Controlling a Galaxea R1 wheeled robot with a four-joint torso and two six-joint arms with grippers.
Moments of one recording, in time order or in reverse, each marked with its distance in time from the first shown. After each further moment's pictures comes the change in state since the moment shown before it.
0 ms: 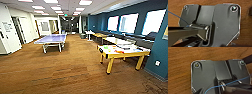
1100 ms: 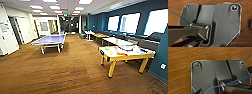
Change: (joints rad) left arm 0.000 0.003 0.000 0.000 0.000 0.000; right arm -0.006 0.001 0.000 0.000 0.003 0.000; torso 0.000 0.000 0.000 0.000
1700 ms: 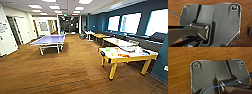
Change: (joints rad) left arm 0.000 0.001 0.000 0.000 0.000 0.001; right arm 0.000 0.000 0.000 0.000 0.000 0.001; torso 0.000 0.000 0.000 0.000
